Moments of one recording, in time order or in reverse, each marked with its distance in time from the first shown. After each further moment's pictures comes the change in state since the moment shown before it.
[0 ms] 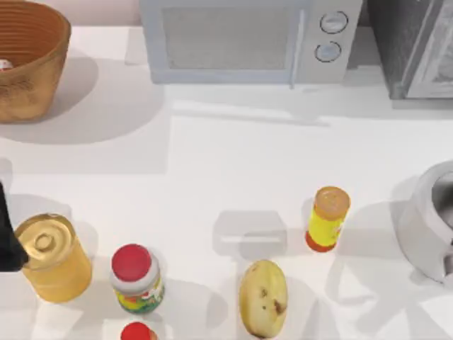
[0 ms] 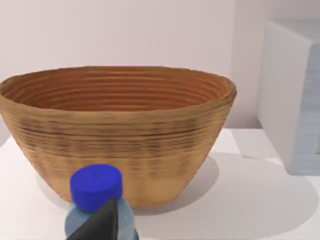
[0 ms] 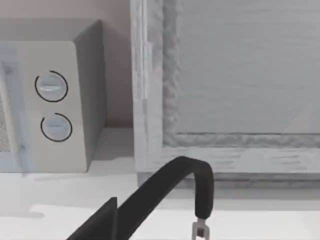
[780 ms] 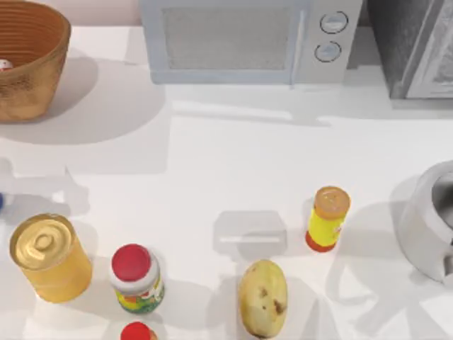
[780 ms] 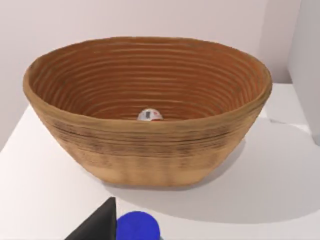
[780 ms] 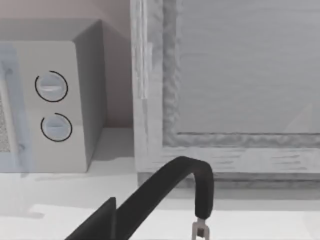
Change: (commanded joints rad) left arm 0.059 0.577 0.535 -0.243 -0.001 0.021; right arm 0.000 0.000 0.000 0.000 0.000 0.000
